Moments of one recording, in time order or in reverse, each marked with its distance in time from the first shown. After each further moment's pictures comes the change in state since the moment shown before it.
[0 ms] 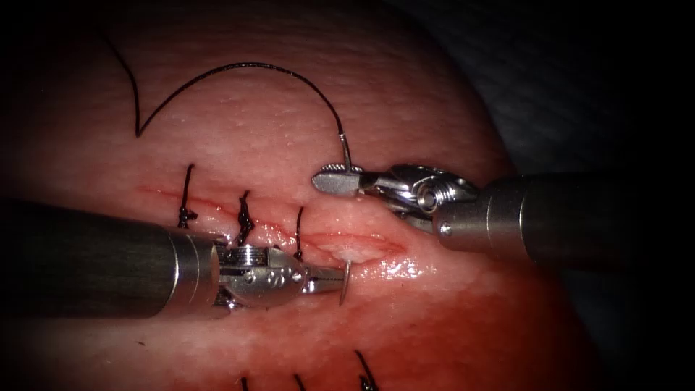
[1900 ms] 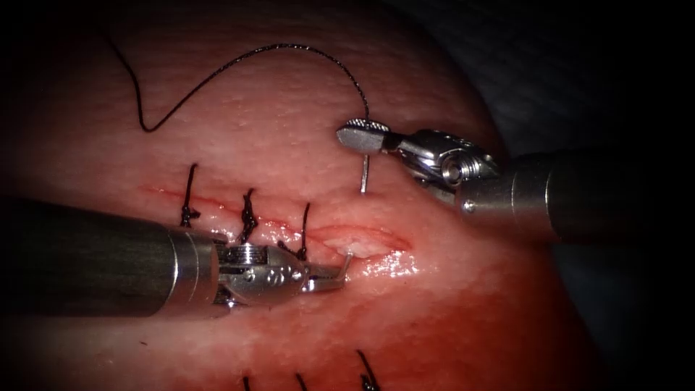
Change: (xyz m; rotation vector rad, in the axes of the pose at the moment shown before) right arm -0.001 0.000 -0.002 -0.201 -0.052 0.048; left arm 0.000 0.000 0.000 0.002 0.007 0.008
